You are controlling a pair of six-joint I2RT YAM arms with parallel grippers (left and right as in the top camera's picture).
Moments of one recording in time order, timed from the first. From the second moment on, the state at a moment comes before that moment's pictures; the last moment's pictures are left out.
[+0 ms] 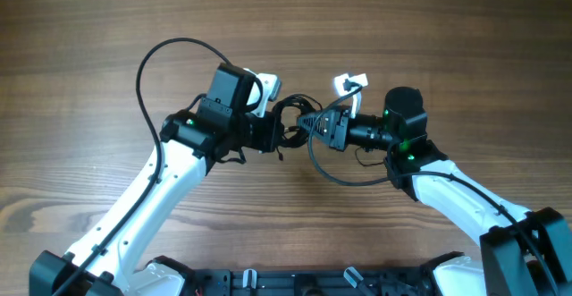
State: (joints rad) left arm -0.45 1.39 1.04 -0.67 0.33 -0.25; right arm 0.36 1.46 0.58 0.59 -0.90 0.71
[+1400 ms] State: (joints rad) left arm -0.45 1.39 1.04 -0.74 0.05 -0.49; right arm 0.26 1.46 0.58 0.38 -0.95 0.60
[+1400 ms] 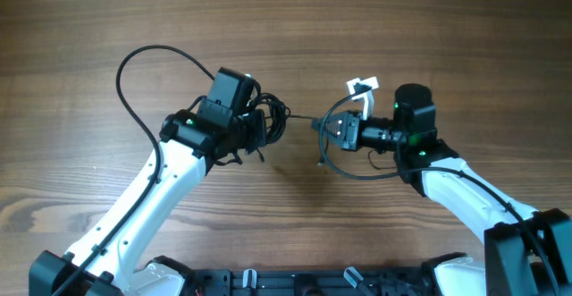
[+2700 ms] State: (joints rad) left arm -0.63 1.39 1.04 -0.57 0.38 -0.24; right arm 0.36 1.46 0.58 0.50 -0.81 0.78
